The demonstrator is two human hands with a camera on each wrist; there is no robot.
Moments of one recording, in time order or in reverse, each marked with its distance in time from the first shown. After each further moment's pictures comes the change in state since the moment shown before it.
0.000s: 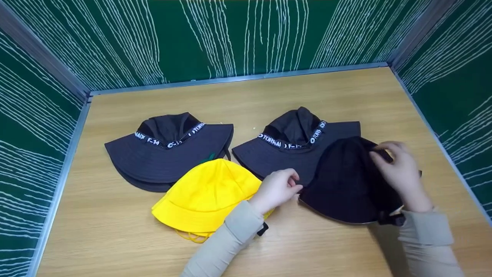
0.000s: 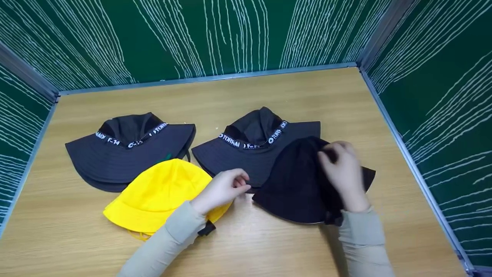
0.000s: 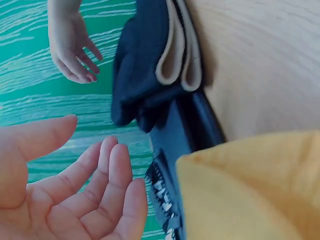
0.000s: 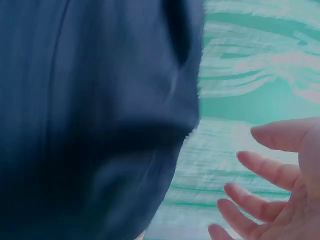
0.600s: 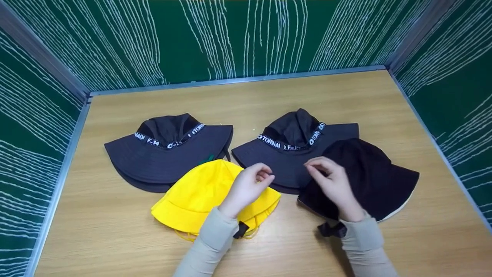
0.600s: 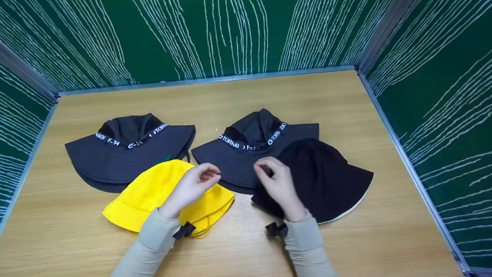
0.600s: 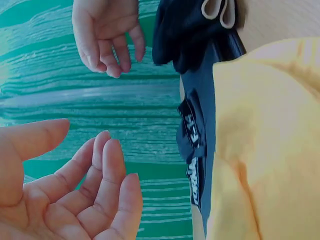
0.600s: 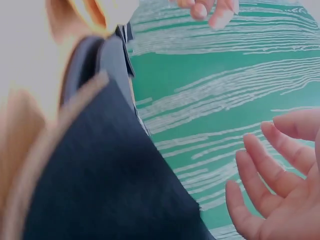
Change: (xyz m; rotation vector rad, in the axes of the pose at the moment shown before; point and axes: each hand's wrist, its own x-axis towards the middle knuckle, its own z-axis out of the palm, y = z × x) left_hand -0.032 -0.023 -0.045 -0.294 0.108 -0.107; right_hand -0.032 -0.092 0.087 0.498 -0.072 -0.207
